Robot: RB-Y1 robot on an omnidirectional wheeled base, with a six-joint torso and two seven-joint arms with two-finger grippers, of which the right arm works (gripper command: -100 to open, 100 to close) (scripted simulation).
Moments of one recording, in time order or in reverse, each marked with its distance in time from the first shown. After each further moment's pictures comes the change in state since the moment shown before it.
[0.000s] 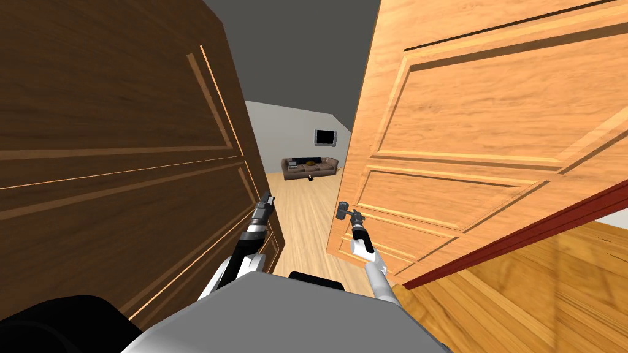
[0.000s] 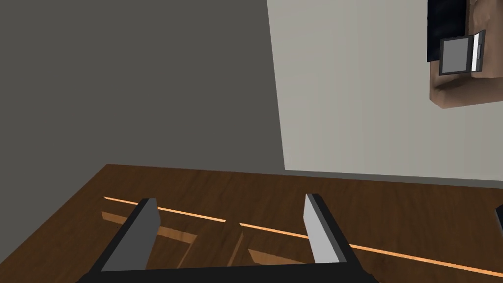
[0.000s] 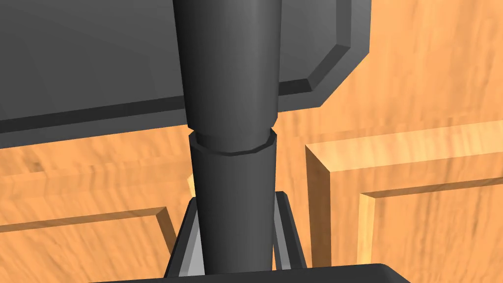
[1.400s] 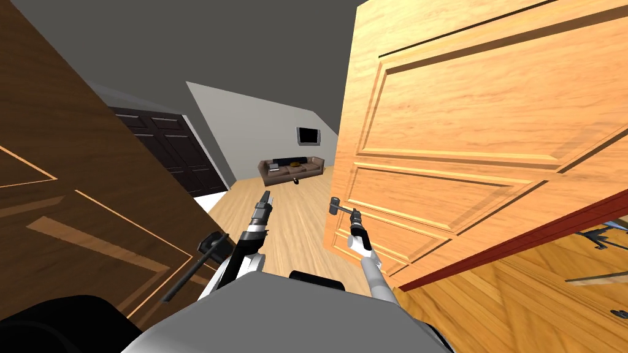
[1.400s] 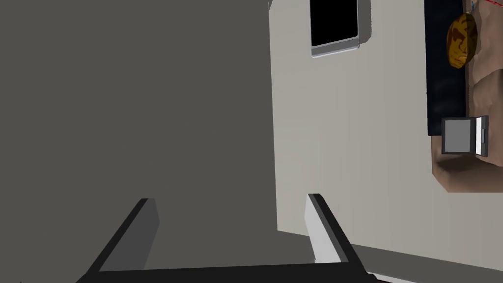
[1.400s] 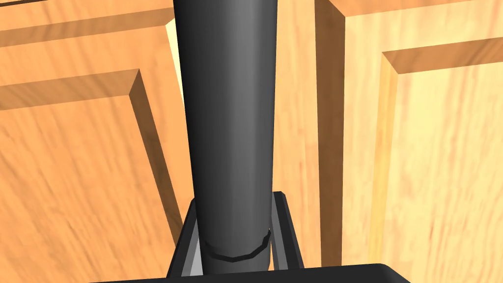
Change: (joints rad) arm -0.070 0.019 -0.023 0.094 -0.165 -0.057 0.201
